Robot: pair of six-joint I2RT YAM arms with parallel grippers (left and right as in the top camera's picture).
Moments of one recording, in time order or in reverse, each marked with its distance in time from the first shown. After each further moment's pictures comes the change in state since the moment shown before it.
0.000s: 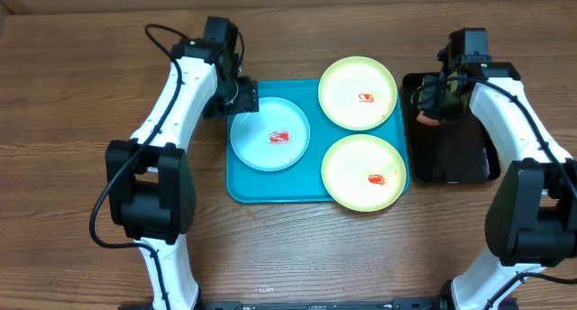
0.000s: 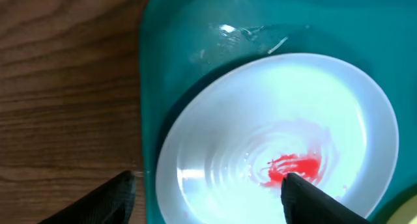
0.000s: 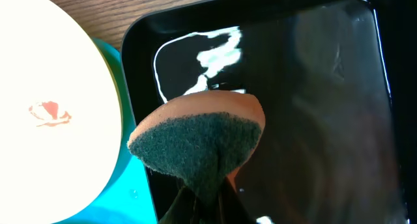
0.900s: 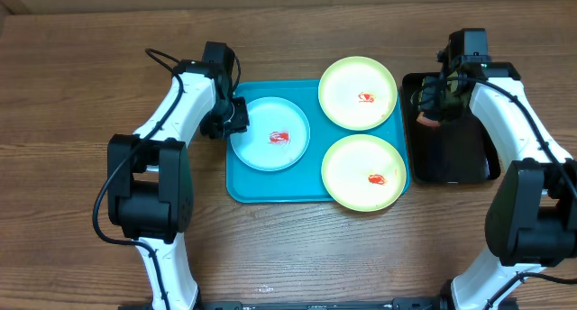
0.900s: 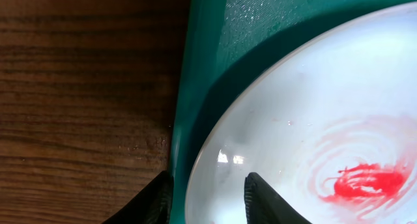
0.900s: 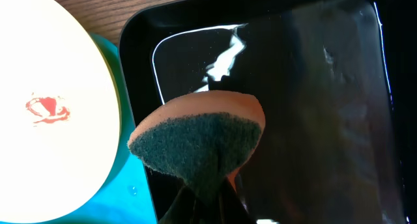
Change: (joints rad) left arm 0.022 0.002 -0.183 0.082 -0.018 -0.080; right arm 0.000 0.000 0.000 -0.009 0.000 0.000
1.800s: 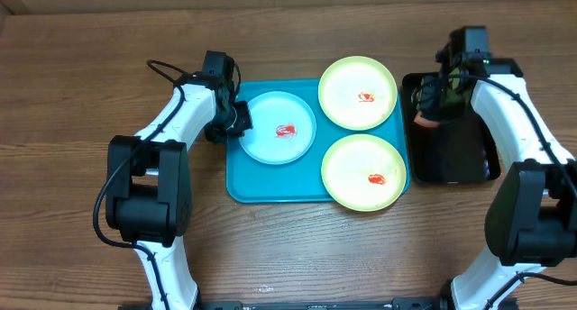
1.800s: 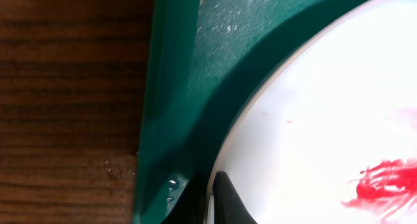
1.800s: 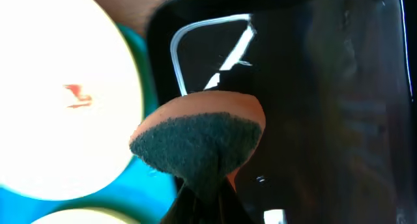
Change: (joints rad) left arm 0.002 -0.019 -0.122 0.184 0.065 -0.030; right arm 0.000 0.000 0.050 -0.076 -0.065 0.000
